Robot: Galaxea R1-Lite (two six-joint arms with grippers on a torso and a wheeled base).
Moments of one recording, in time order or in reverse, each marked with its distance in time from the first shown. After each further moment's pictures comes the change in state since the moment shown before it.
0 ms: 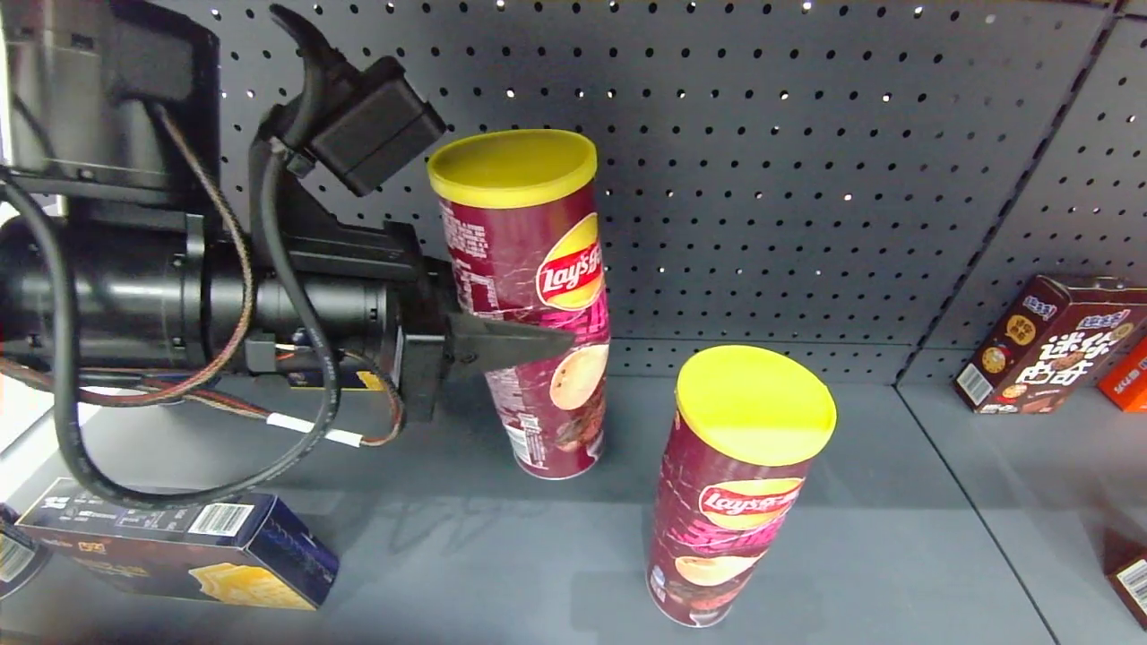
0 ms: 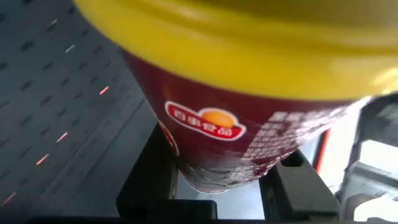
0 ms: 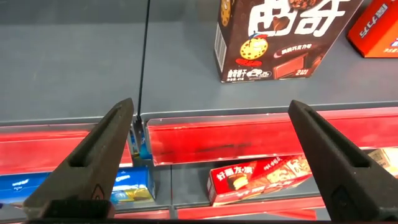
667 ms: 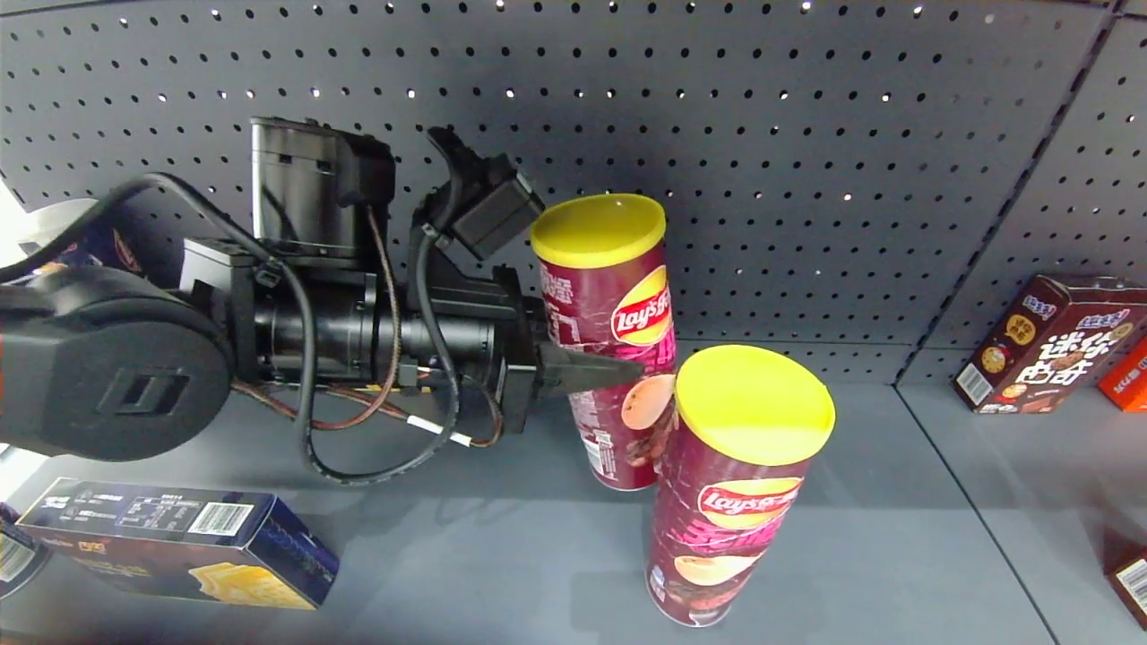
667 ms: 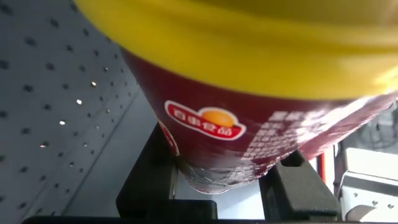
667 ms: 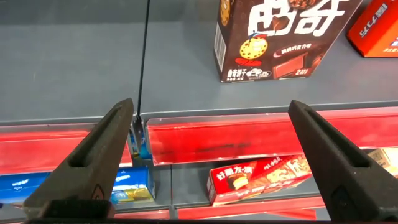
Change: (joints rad) left arm 0.008 0.201 0.024 -0.234 -0.204 0.010; right arm 0.000 0.000 0.000 0.000 0.000 0.000
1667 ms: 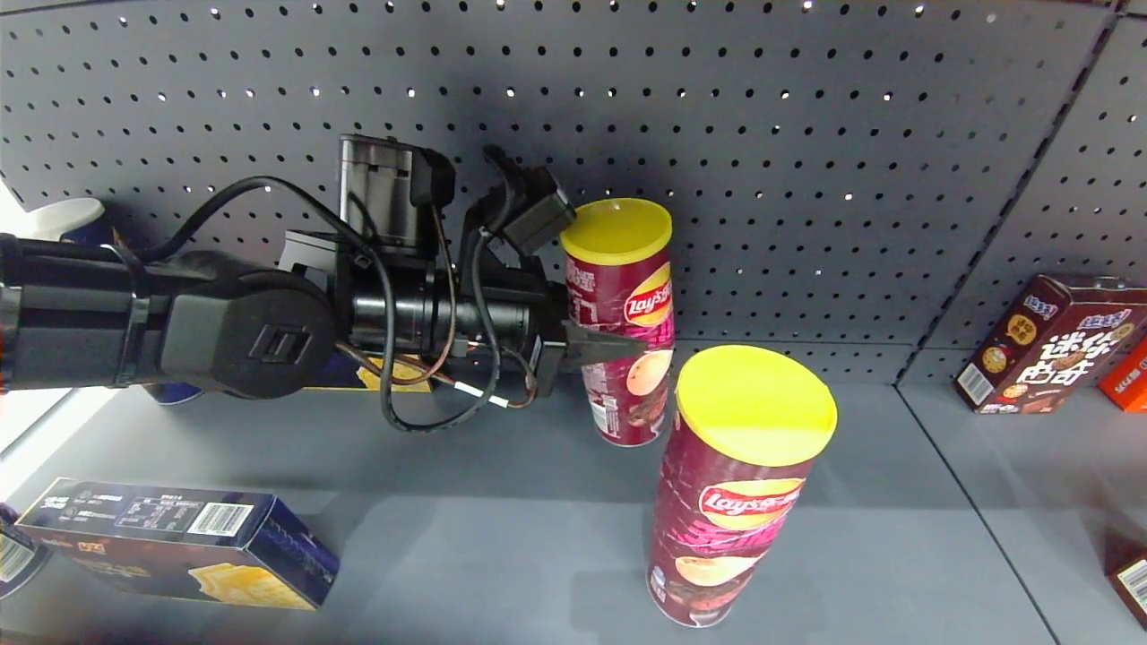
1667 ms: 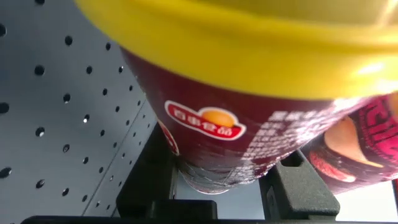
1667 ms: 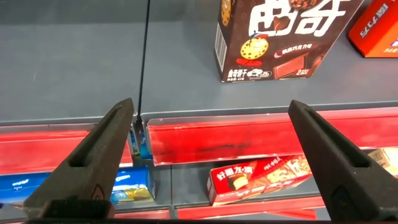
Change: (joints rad) left arm 0.040 0.153 -0.160 0.020 0.001 0.094; right arm 0.000 0.001 0.000 0.000 0.000 0.000
